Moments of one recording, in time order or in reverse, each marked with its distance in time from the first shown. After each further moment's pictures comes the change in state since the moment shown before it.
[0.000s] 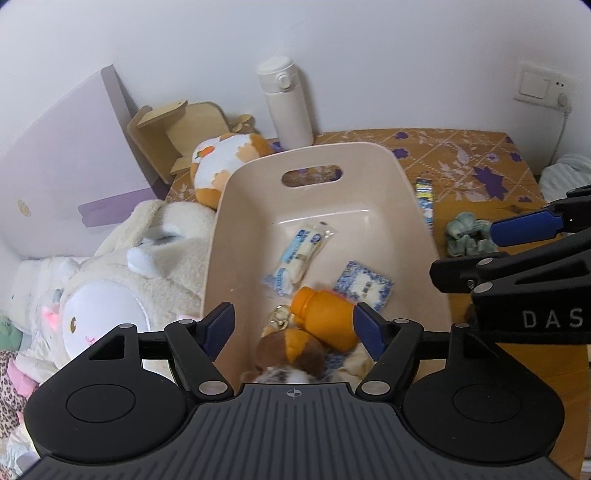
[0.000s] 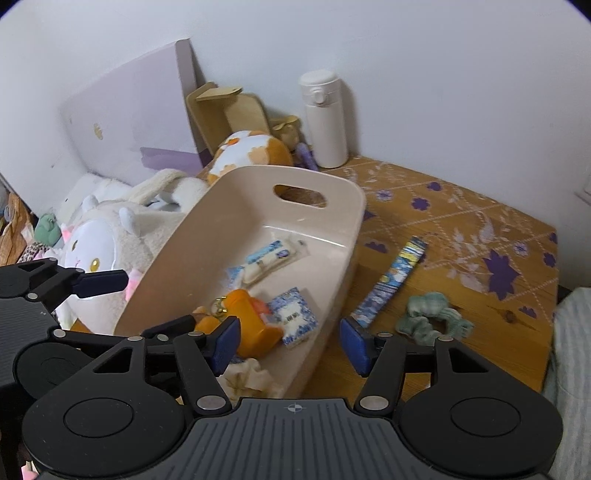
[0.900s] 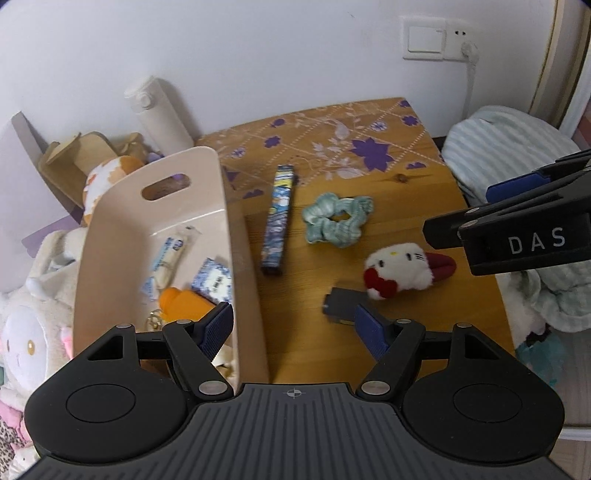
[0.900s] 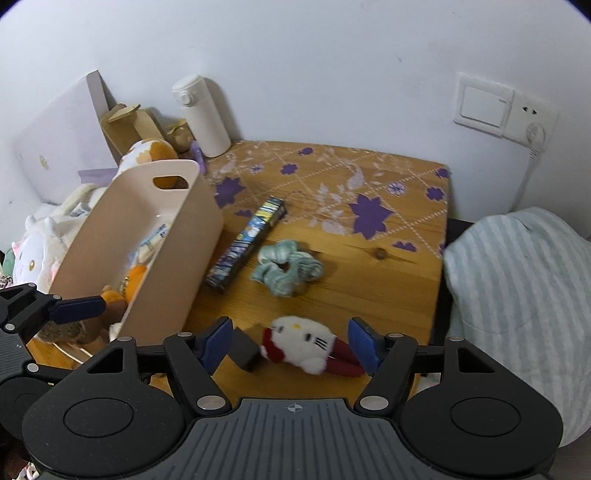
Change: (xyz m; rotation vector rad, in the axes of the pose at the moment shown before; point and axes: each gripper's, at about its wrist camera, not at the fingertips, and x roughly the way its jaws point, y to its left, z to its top) left arm -0.012 -0.149 -0.002 0.146 0.049 -0.118; right arm -0.050 -0.145 -0.065 0.158 0.006 -0.092
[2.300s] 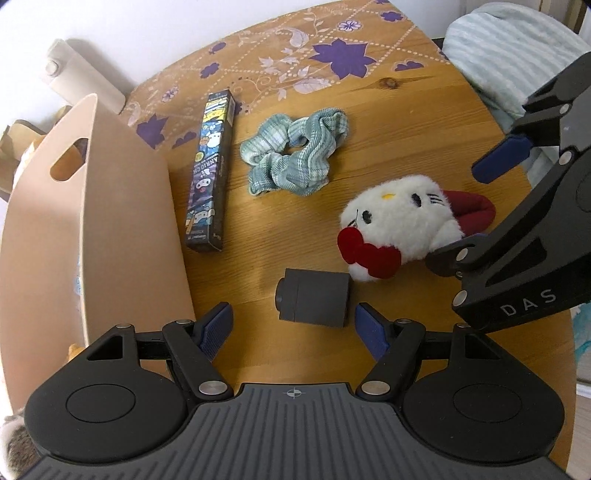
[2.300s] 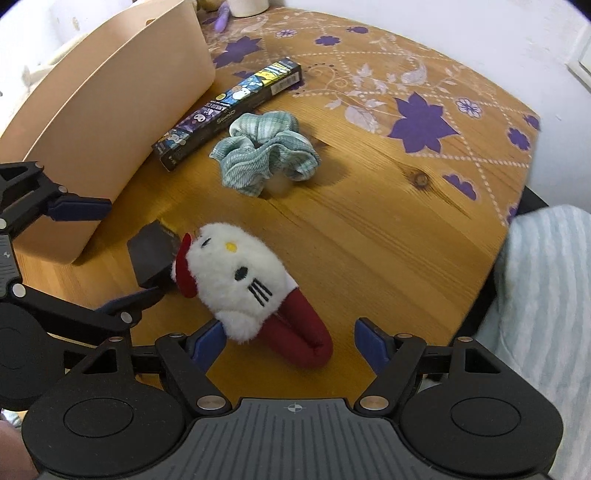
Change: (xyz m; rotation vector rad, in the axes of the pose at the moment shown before) left arm 0.127 -0.046 0.004 0.130 0.199 0.019; right arm 0.135 -0.034 -0.014 -0.319 0.307 0.082
